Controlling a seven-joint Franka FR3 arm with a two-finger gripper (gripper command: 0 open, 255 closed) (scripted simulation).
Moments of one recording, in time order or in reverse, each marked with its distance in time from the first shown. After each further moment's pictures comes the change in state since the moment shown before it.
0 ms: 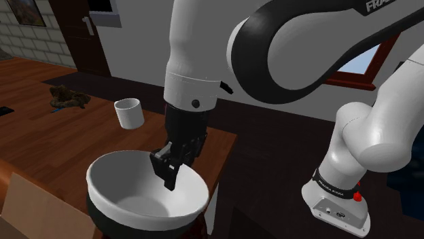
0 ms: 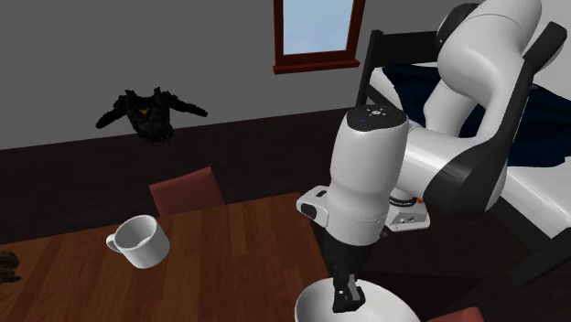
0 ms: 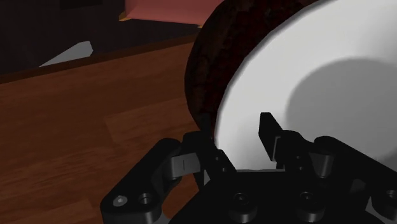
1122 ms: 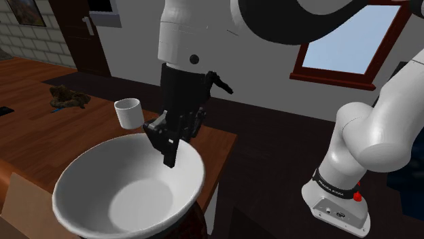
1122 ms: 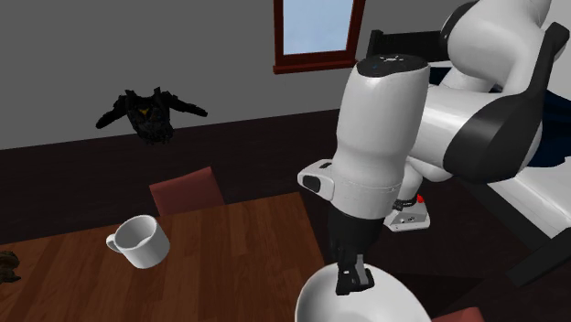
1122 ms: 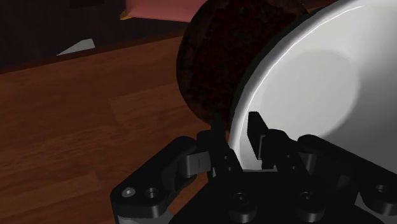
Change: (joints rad) arm -0.009 -0.036 -0.022 0.126 -0.011 -0.159 0.019
